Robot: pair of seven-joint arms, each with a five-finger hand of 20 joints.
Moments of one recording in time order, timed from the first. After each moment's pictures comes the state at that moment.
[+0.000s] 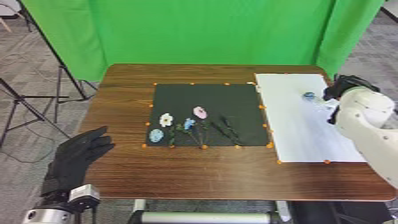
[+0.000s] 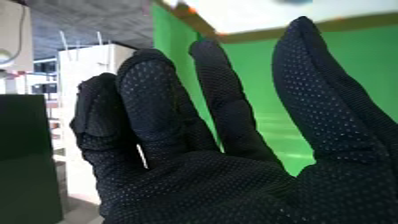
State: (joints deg) left arm 146.3 -41.4 -96.7 -129.1 33.2 22.7 29.8; right arm -66.4 -40.2 62.5 -87.9 -117.7 -15.7 46.3
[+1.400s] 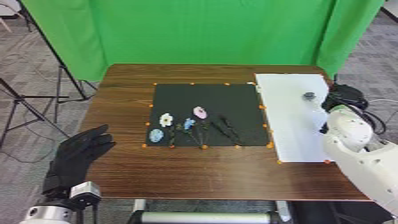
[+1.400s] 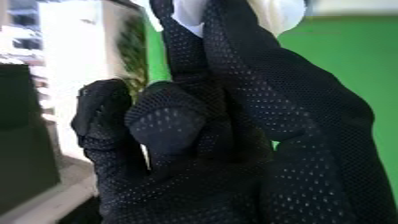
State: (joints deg) left arm 144.6 -43.0 -96.8 -128.7 33.2 21.4 27.8; right arm -71.8 -40.1 57.5 -89.1 -128.5 0.6 46.8
